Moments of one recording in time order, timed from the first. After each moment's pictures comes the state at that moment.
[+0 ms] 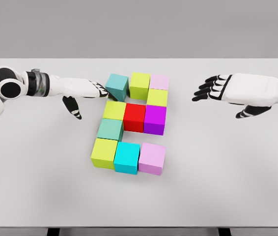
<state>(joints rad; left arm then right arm) -1.00 0.60 -1.06 -1.05 -0.20 -0.61 -0.61 -0.64 -1.03 0.58 -1.71 0.17 -0.61 0.61</state>
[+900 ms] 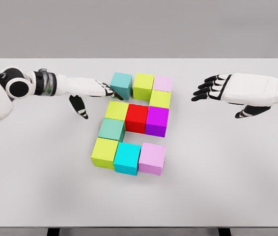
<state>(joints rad) -1.00 0.54 -1.05 -1.00 -0.19 -0.61 -0.61 -0.64 -1.03 0.58 -1.71 0.16 -0.61 0.61</state>
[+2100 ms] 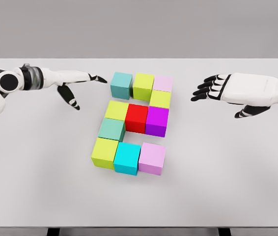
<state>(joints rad) -1.02 0.50 -1.01 -0.77 -0.06 -0.49 -0.61 -0.65 -1.02 0.58 -1.71 0.16 -0.61 0.61</state>
